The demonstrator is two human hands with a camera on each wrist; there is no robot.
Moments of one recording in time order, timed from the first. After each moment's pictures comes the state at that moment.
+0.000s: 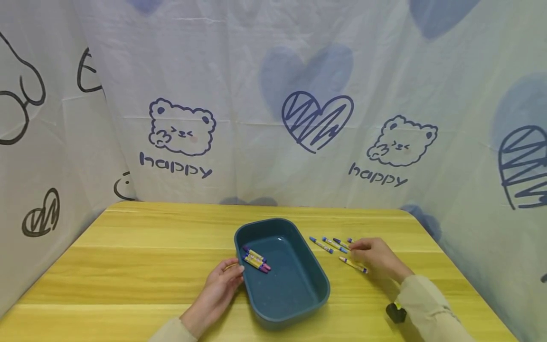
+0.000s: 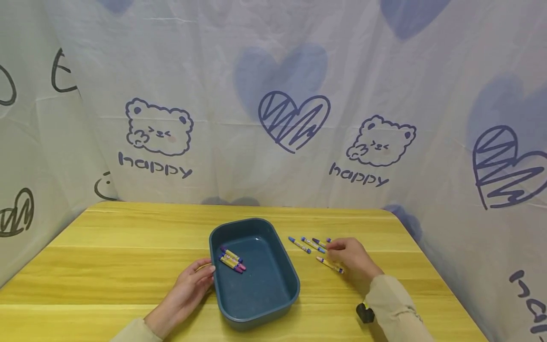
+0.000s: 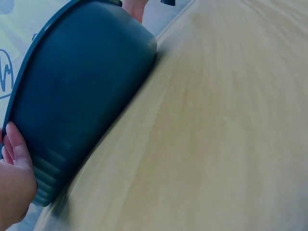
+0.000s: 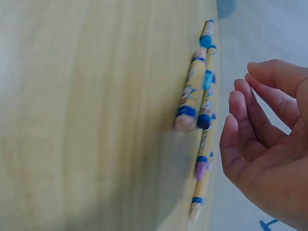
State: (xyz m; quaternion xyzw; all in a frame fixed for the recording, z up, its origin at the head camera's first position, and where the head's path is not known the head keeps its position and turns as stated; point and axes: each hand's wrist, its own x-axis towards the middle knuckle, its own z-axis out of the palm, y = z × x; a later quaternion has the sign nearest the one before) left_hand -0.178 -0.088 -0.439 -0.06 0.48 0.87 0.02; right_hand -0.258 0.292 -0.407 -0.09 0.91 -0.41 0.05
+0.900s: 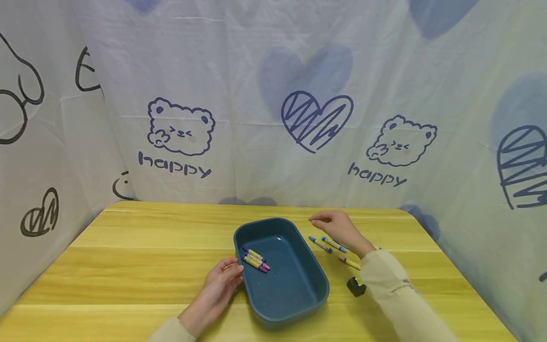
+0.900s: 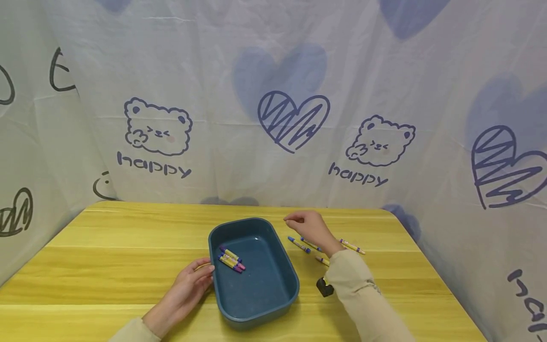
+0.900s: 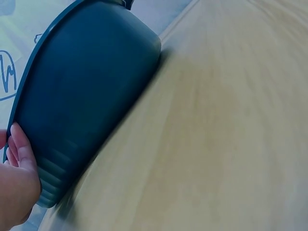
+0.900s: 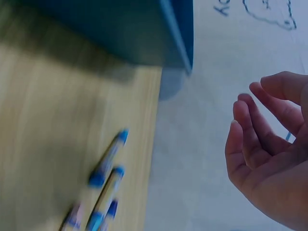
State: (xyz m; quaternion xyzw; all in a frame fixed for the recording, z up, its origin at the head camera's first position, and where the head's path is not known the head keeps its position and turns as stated) left_hand -0.179 -0.090 -0.435 -0.07 0.49 0.87 0.03; right_hand -0.276 0.196 -0.350 -0.15 0.91 -0.39 0.00
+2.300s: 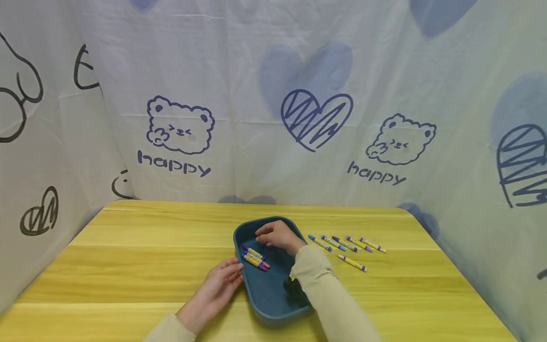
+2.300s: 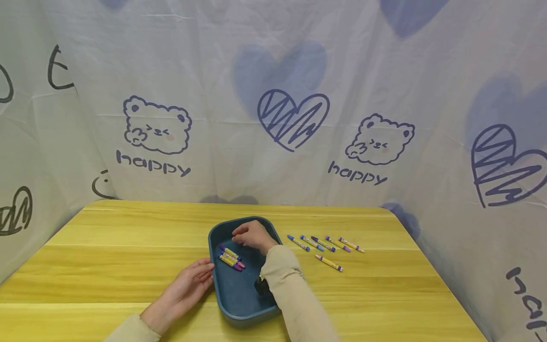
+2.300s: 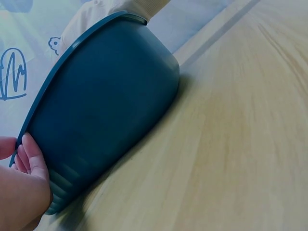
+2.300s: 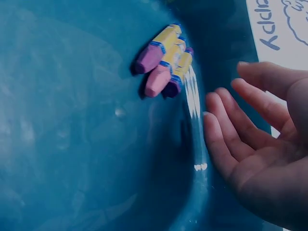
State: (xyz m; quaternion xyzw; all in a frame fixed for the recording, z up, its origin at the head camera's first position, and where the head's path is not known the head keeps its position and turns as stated) left_hand -0.181 -0.096 -0.430 -0.07 0.46 0.88 0.10; right_hand -0.298 0.075 -0.400 -0.15 0.85 -0.49 0.15
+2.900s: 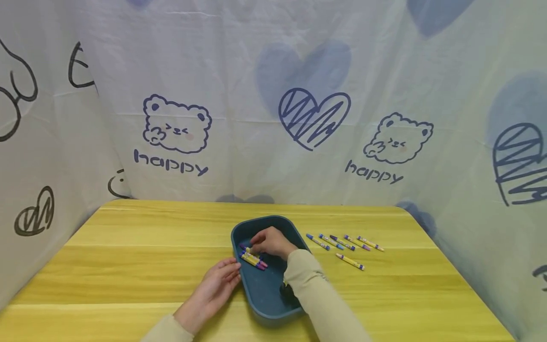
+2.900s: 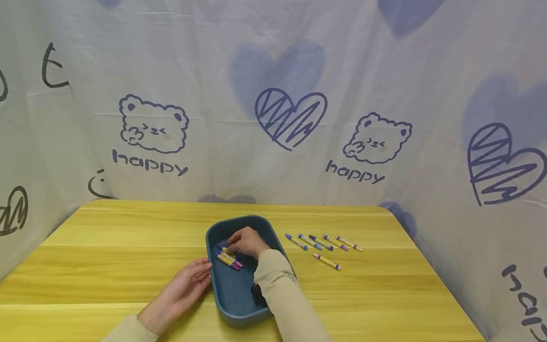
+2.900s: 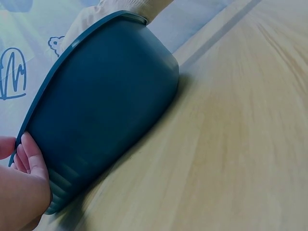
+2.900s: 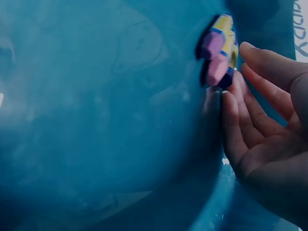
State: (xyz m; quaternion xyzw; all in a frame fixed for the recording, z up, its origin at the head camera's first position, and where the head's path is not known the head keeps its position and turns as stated) left_hand -0.180 -0.096 -0.427 -0.07 0.45 0.89 0.10; right_hand -0.296 0.066 -0.419 -0.17 0.86 -0.45 0.14
